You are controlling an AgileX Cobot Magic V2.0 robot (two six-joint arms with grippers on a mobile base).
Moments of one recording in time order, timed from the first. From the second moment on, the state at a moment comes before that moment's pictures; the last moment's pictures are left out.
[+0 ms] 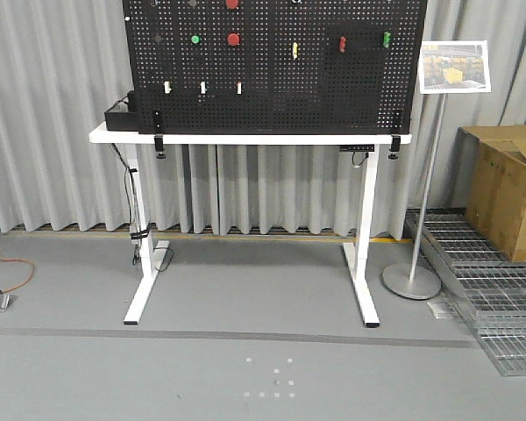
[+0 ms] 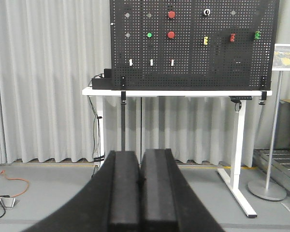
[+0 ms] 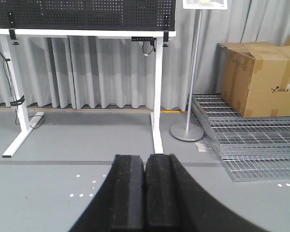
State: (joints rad) left arm -0.03 -0.01 0.03 0.01 -0.08 -0.04; right arm -0.05 -0.01 0.03 -0.07 0.17 0.04
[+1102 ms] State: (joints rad) left arm -0.03 -0.01 0.03 0.01 -0.08 -0.04; right arm -0.05 -0.01 0.03 -0.07 0.17 0.04
